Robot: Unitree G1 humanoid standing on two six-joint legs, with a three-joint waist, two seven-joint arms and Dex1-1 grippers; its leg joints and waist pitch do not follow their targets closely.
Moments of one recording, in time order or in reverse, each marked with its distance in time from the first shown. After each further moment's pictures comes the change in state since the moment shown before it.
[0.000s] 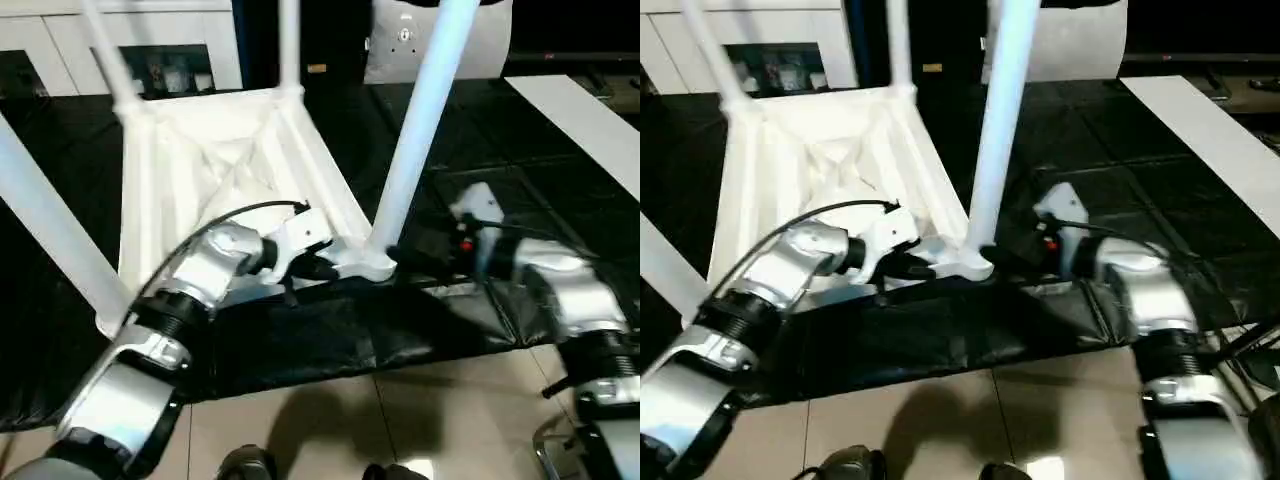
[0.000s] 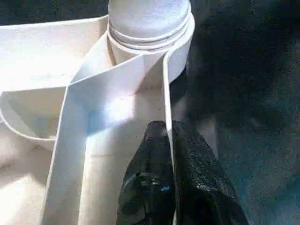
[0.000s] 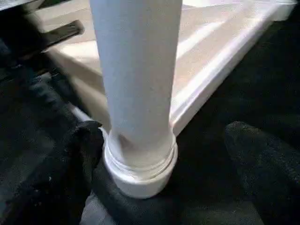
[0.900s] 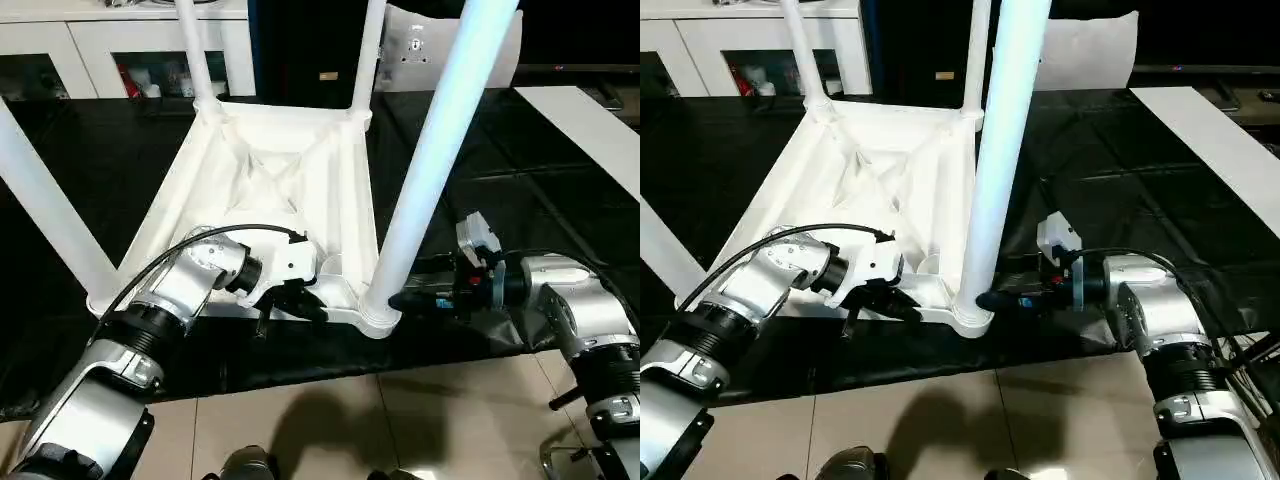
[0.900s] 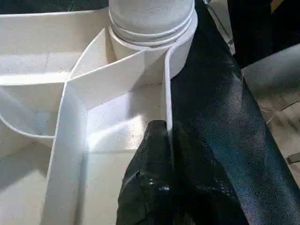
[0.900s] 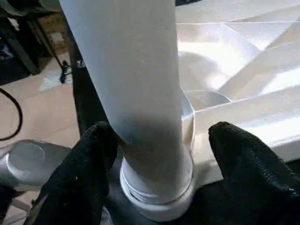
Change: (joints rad) left arm 0.075 0.096 -0.073 -0.100 -0.032 -0.123 -0.275; right arm 0.060 -0.041 0.077 -0.086 0.101 0.061 0.344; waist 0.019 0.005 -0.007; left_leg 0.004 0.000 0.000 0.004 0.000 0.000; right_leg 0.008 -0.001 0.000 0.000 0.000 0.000
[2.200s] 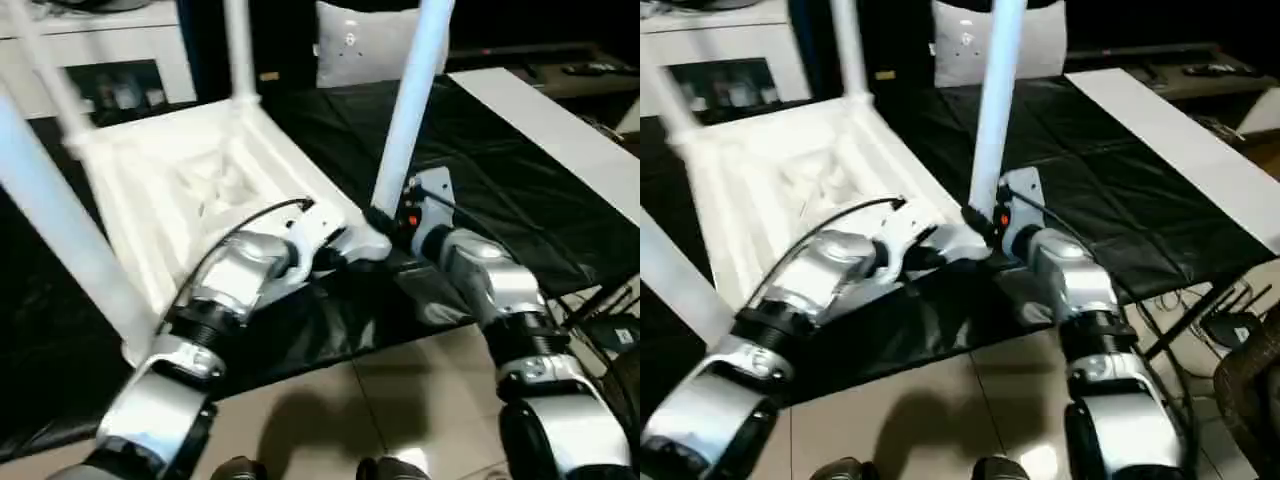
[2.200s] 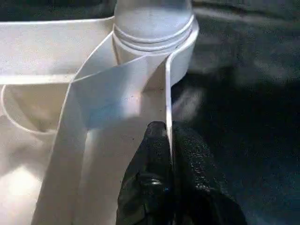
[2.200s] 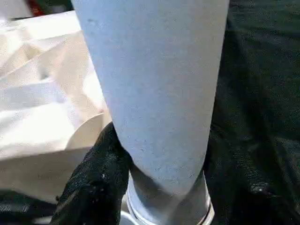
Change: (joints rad) left arm -0.060 -0.284 0.168 0.058 0.053 0.392 0.648; right arm -0.189 0.362 -0.149 0.166 -0.134 0.128 -0.979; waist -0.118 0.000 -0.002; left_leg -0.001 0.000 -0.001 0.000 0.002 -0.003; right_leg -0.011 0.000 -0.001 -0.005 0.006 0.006
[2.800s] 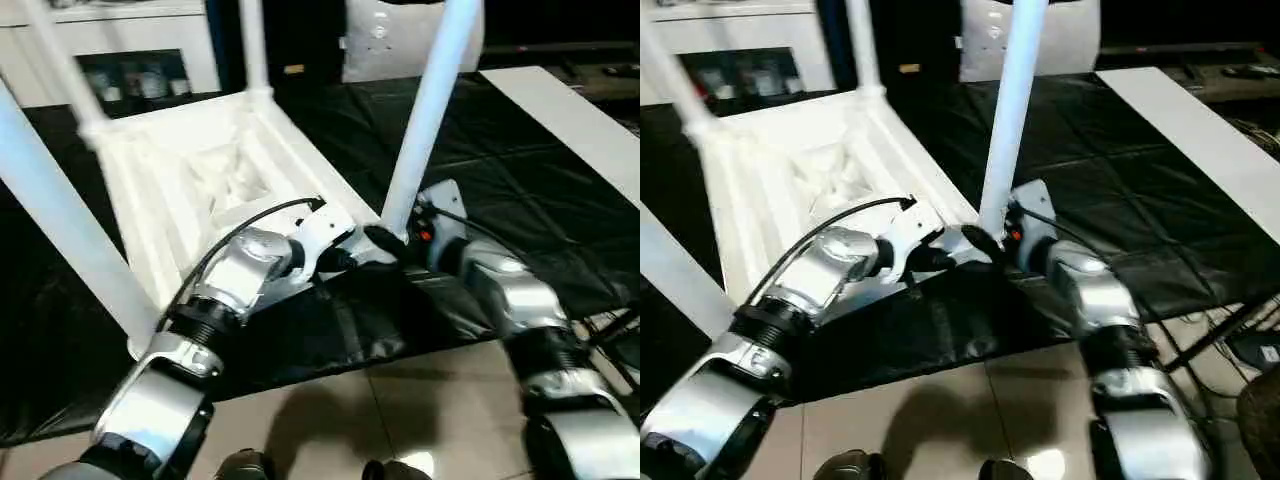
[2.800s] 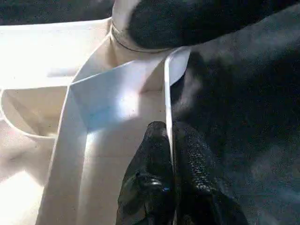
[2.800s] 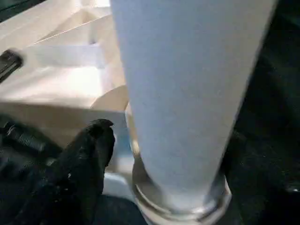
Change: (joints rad) left arm -0.004 0.071 -0.051 0.004 -0.011 -0.105 -0.142; right arm 0.100 -0.150 0.059 -0.051 0.011 -0.077 0.315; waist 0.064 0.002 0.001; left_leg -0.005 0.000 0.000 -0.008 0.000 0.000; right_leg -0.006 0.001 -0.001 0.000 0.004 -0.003
